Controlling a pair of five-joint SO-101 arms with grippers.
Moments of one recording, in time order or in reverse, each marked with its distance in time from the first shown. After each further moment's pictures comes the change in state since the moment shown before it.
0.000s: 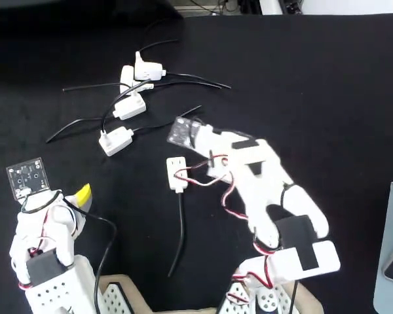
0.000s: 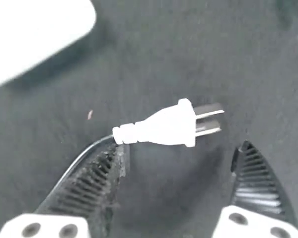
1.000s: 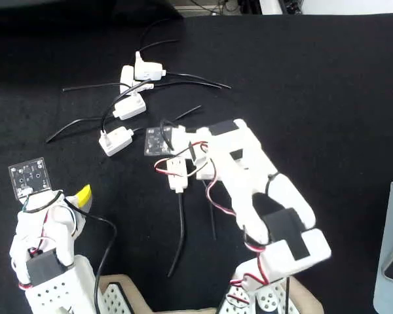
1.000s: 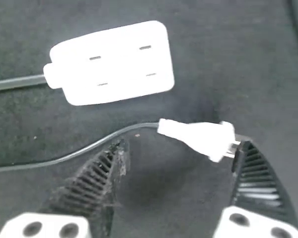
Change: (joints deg) left arm 0.0 0.0 0.0 0.0 -1.6; right arm -7.5 4.0 -15.2 21.0 11.1
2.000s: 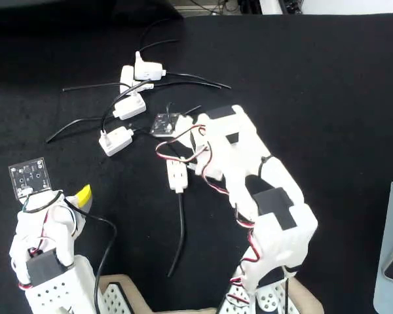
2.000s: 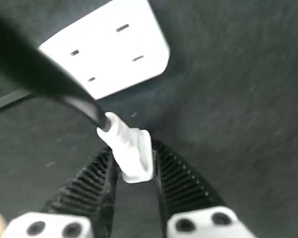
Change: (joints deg) left arm 0.0 0.0 0.0 0.0 -0.2; right arm 1.9 11.7 -13.2 13.9 -13.0
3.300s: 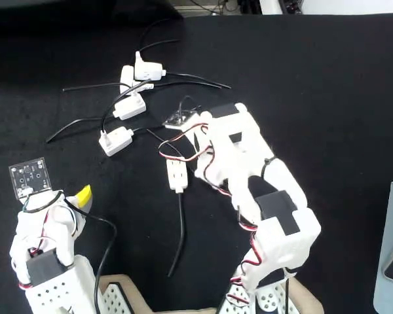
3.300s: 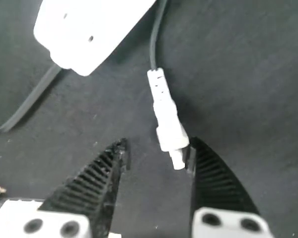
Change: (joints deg) left arm 0.0 0.0 0.3 0.0 0.0; right arm 0.6 -2.1 -0.1 12.0 -22.1
